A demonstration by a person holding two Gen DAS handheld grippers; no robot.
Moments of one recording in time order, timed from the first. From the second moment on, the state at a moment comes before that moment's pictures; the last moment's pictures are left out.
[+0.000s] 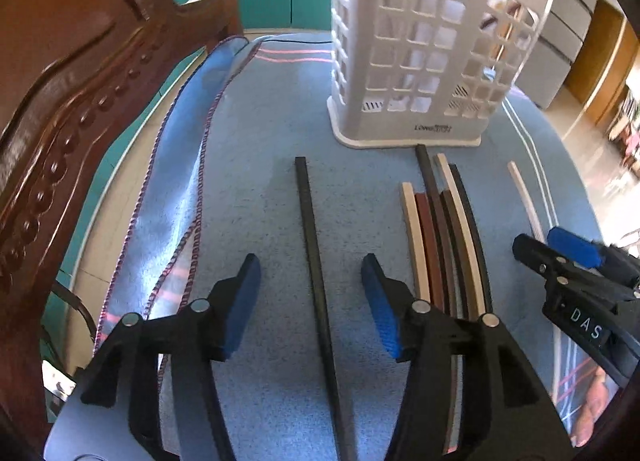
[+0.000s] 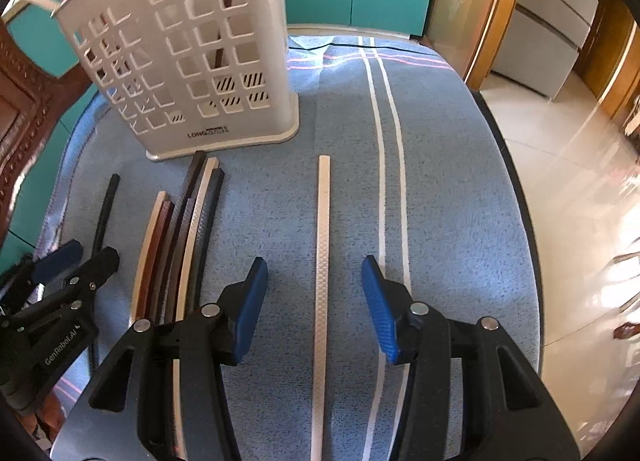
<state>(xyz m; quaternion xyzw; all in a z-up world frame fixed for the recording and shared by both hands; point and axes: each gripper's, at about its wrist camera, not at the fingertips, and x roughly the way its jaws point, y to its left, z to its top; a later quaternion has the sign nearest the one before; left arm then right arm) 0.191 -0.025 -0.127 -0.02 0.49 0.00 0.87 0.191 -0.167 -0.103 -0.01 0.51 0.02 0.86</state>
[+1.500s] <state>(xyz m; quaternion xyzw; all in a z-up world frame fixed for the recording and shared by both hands) 0.188 -0.010 -0.107 -0.06 0.46 -0.01 0.89 0.178 -0.171 -0.079 0.02 0.48 0.06 0.88</state>
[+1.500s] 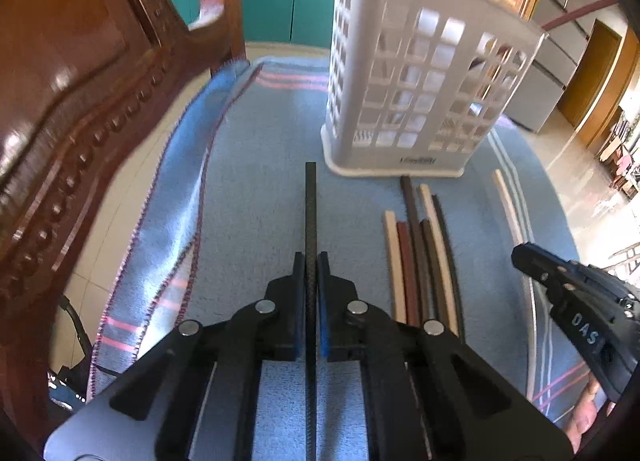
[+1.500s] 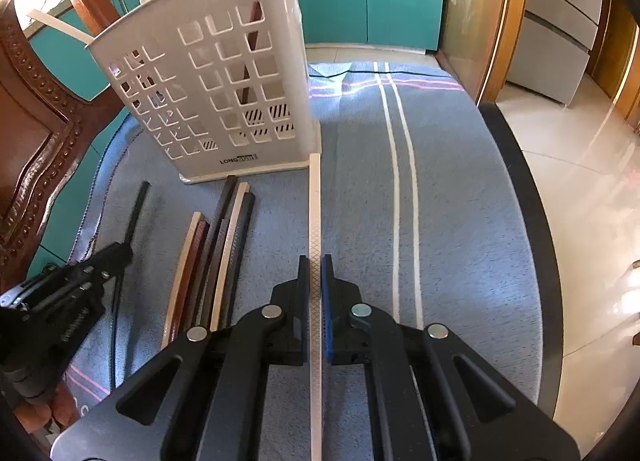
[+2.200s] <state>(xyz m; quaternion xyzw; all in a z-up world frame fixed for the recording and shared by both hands) 0.103 0.005 0.039 -0.08 0.26 -0.07 0.96 0.117 -0.228 0.053 0.12 0.31 0.12 0.94</state>
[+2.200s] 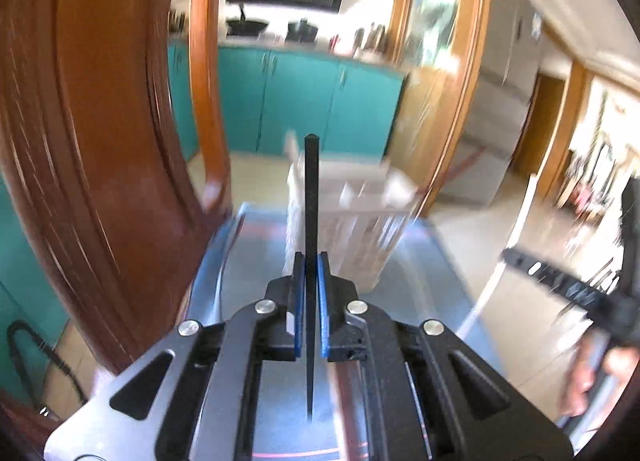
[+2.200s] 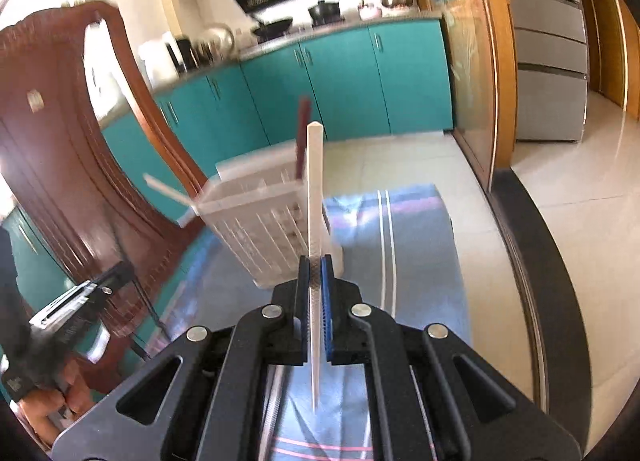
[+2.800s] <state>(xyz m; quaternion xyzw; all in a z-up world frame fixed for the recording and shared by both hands) 0.179 0.032 0.103 -0.16 0.10 -0.03 0.98 0.123 -0.224 0.177 0.14 0.07 0.12 0.98</state>
